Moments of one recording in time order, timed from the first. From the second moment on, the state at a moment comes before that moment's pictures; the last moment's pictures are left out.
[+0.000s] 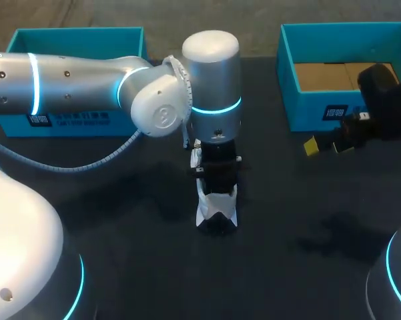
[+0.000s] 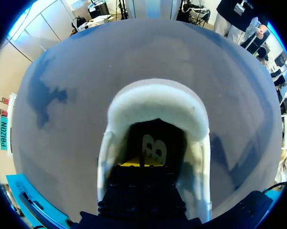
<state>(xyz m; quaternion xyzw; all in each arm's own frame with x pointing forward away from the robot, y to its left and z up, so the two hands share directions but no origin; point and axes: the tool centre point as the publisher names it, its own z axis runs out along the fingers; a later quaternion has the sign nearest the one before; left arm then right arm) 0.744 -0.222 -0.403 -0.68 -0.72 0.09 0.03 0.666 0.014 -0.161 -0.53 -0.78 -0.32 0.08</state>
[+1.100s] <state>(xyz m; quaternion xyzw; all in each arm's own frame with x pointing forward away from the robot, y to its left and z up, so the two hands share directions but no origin) 0.742 -0.223 -0.389 -0.69 -0.72 0.07 0.00 0.666 0.014 -0.162 -0.53 -0.78 -0.32 0.08</state>
